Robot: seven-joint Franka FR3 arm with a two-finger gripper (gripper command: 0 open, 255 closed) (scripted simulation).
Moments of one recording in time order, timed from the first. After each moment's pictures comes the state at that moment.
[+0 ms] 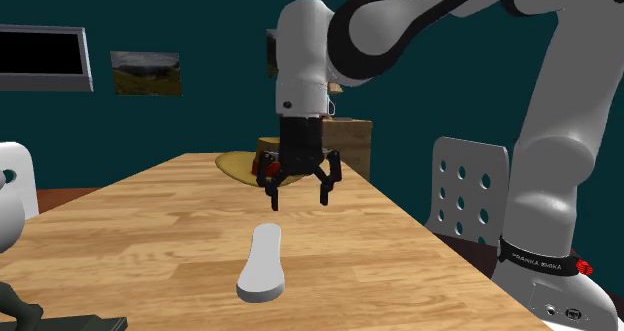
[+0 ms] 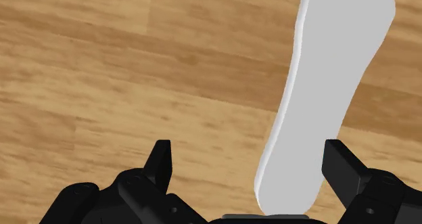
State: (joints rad) arm -0.12 -0.15 0.78 -2.25 0.16 2.17 1.24
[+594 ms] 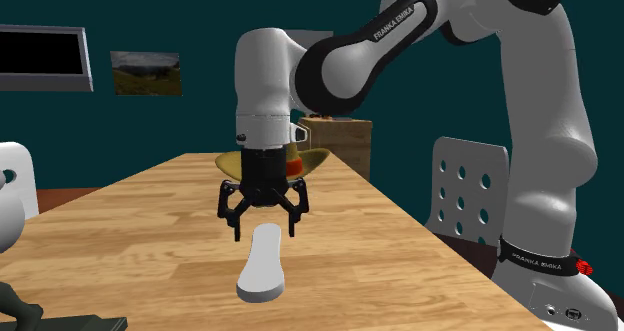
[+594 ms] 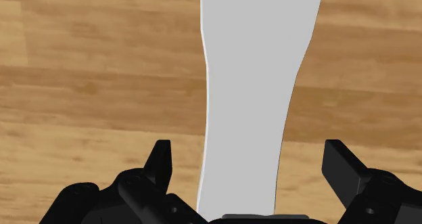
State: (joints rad) arm -0.08 0.20 0.81 -2.08 -0.18 2.23 1.65
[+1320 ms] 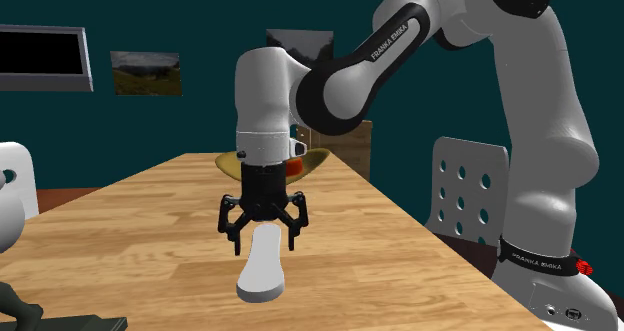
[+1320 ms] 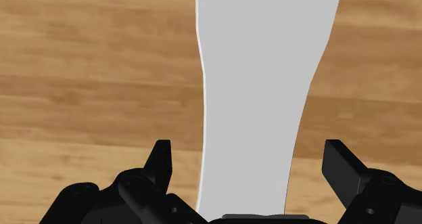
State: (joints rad) arm -0.06 0.25 0.79 -2.10 -0.23 2.29 1.68
